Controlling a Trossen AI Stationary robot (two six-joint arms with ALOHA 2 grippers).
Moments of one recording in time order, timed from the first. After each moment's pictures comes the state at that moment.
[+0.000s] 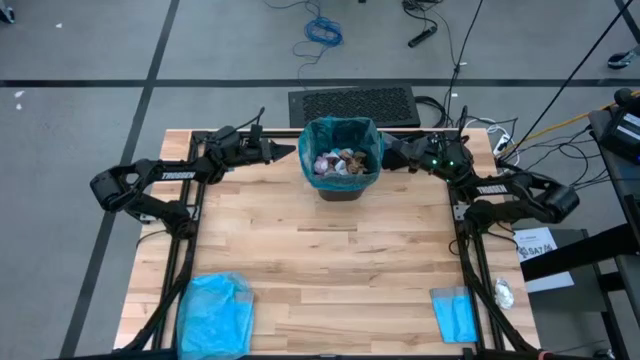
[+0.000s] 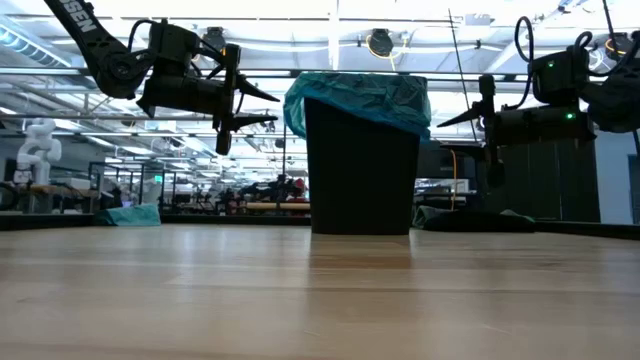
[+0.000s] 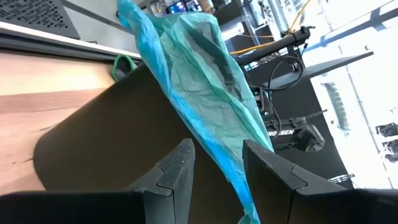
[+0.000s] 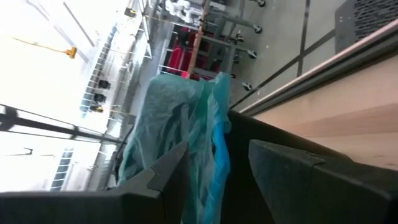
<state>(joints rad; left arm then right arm) 0.69 1.34 0.50 0.81 0.49 -1.09 -0.91 1.23 0.13 1.12 -0.37 1.32</state>
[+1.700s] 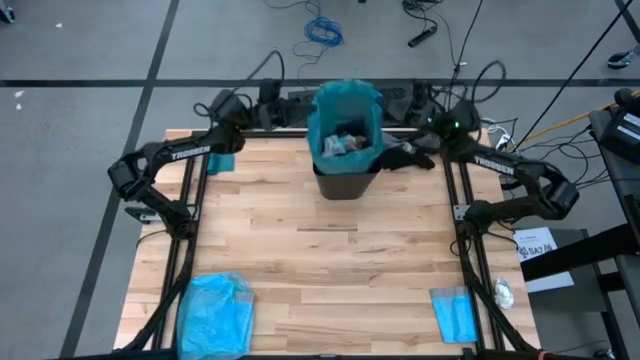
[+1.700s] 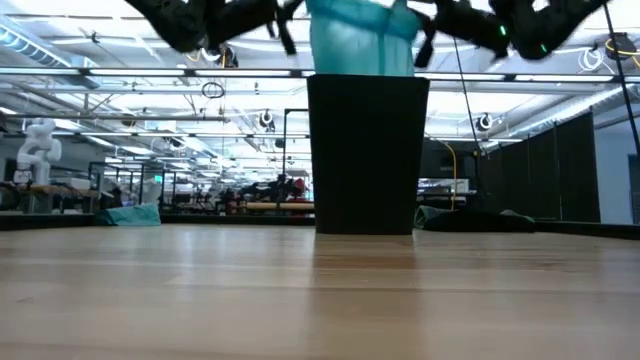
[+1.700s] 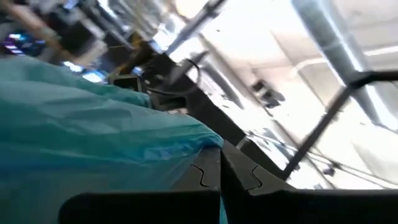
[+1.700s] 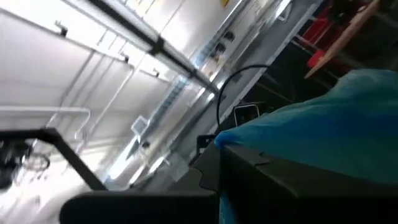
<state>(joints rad) 0.62 1.50 1.09 0.96 0.68 -1.09 -0.76 1.25 0.81 1.00 -0.57 1.26</state>
